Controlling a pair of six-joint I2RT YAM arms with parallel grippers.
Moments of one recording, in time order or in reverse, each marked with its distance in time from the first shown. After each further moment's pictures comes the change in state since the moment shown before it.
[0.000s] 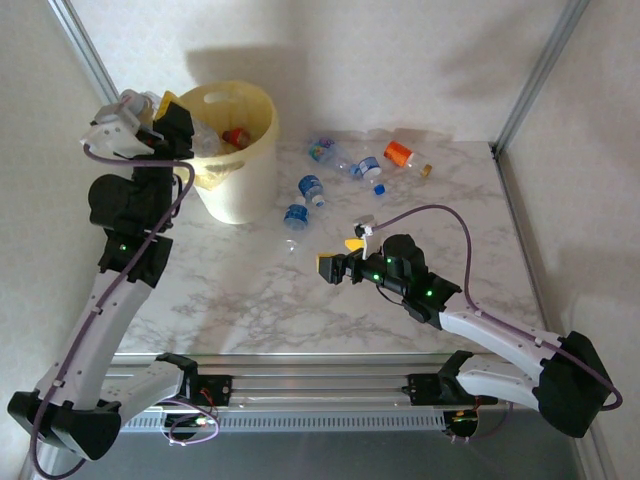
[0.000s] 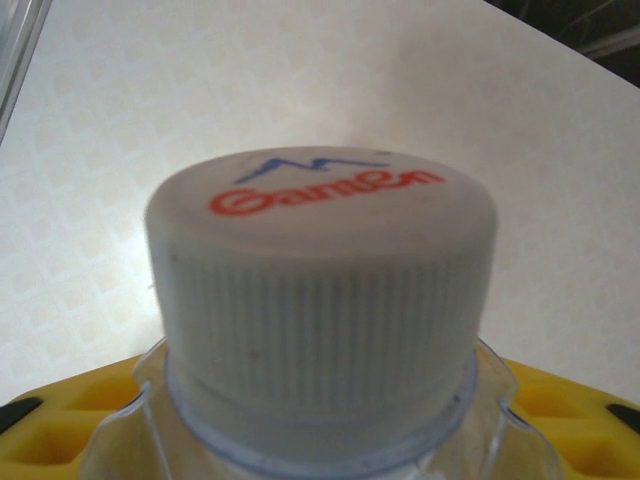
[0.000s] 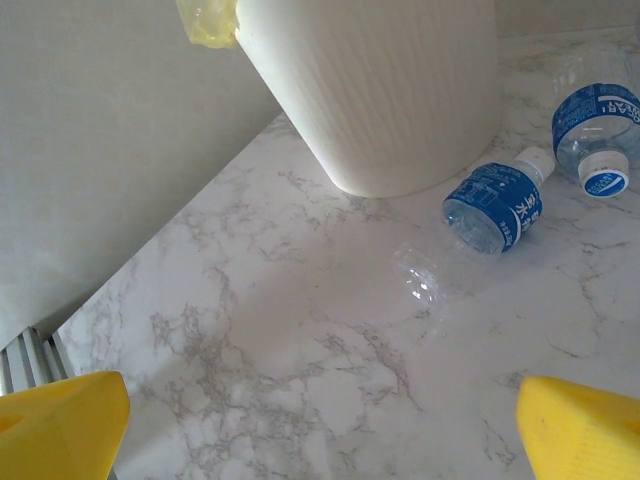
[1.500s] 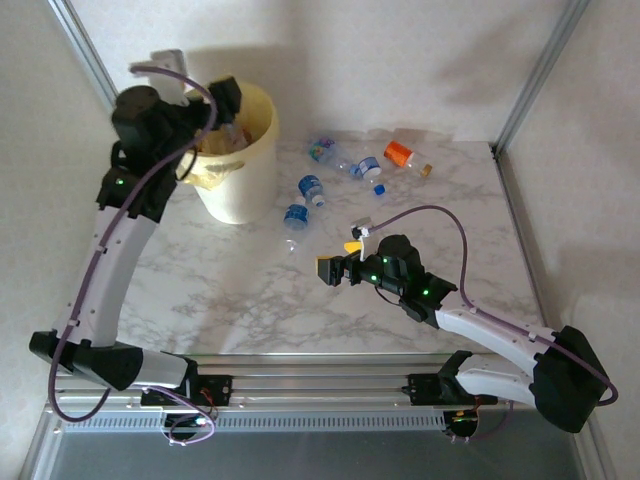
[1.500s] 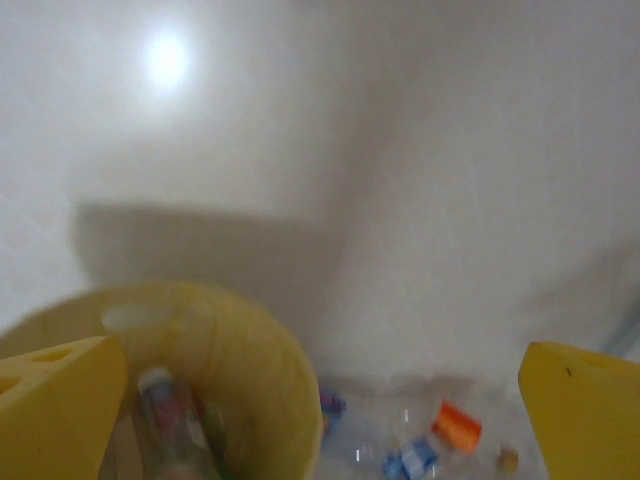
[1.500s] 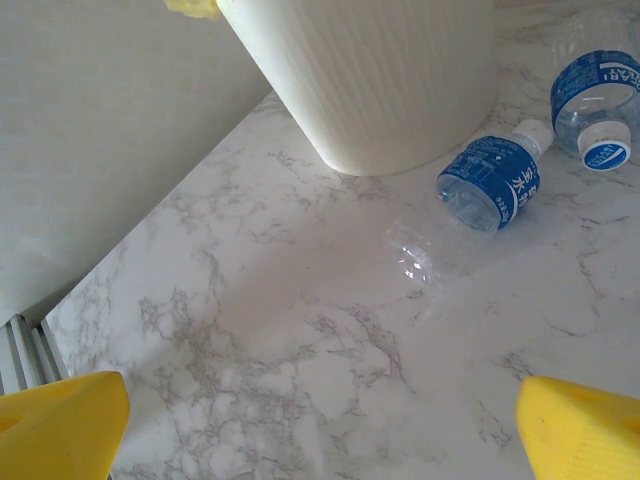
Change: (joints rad) left arm -0.012 0.355 0.540 -0.708 0.193 -0.005; right arm 0.000 0.034 -0.005 0.000 -0.004 0.001
